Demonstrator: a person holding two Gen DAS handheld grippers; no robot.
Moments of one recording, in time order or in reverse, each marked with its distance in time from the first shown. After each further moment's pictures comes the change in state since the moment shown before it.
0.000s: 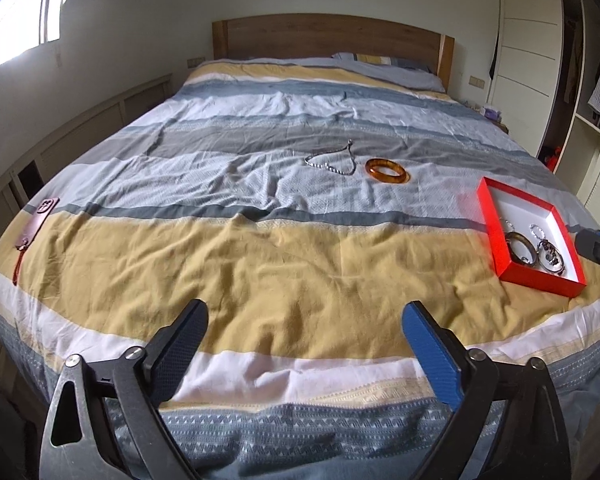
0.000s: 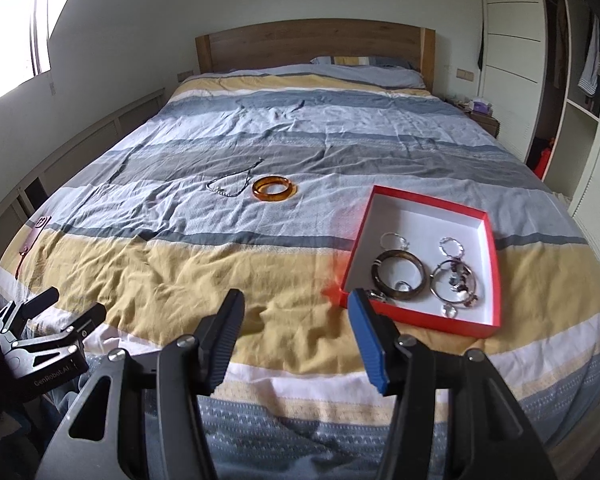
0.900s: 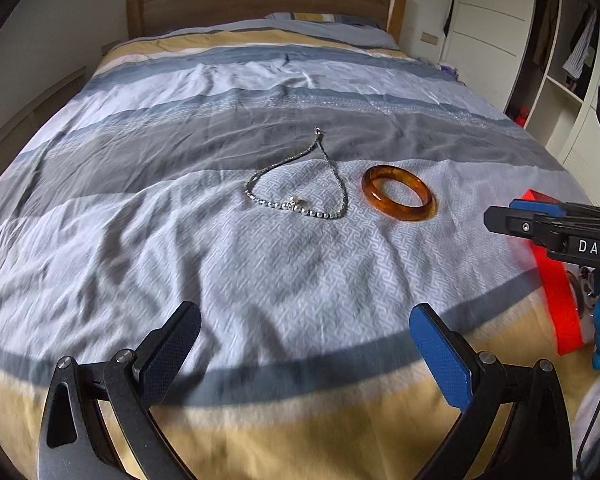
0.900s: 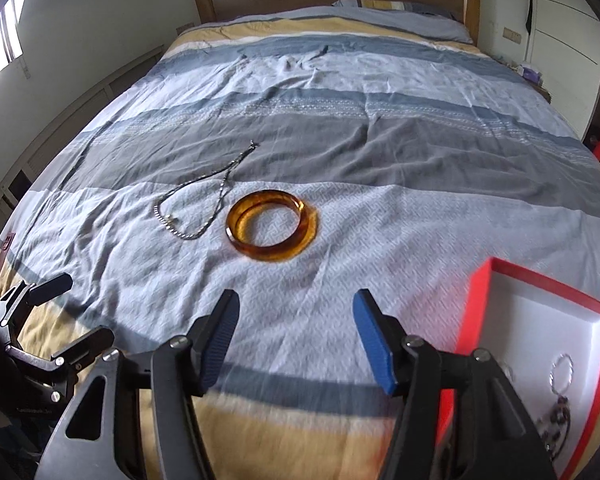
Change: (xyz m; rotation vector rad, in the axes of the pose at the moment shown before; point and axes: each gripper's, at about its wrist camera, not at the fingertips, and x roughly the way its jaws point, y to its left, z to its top) left arm 0.211 -0.001 0.125 0.166 0.136 -0.213; right arm 0.248 -0.008 0.117 -0.010 0.201 0.079
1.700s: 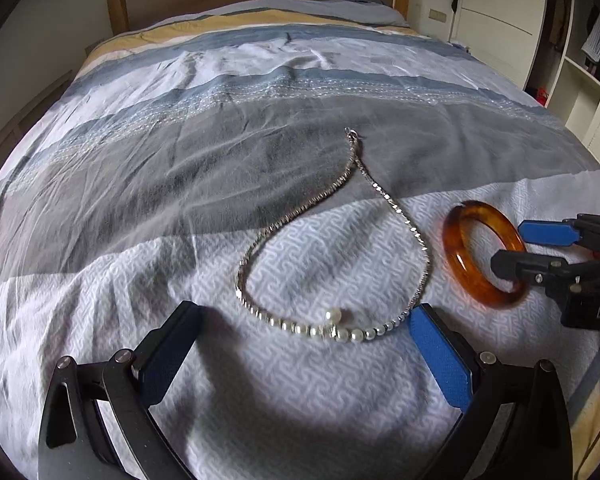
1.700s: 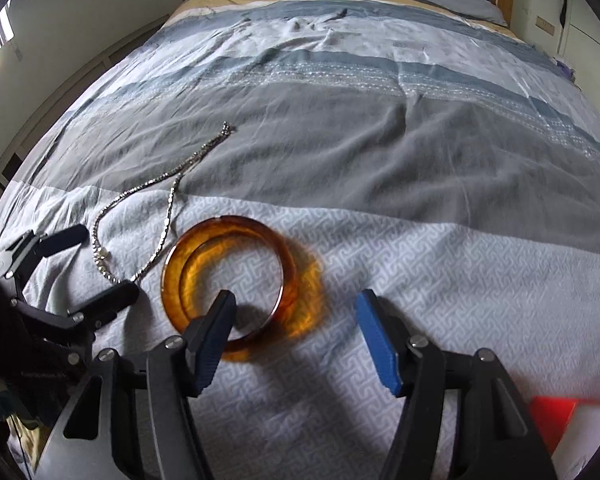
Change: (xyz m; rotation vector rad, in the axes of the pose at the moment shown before) left arm 0.106 0.022 0.070 0.043 0.058 0.039; right arm 0.099 -0.013 0.046 -0.062 0.101 0.047
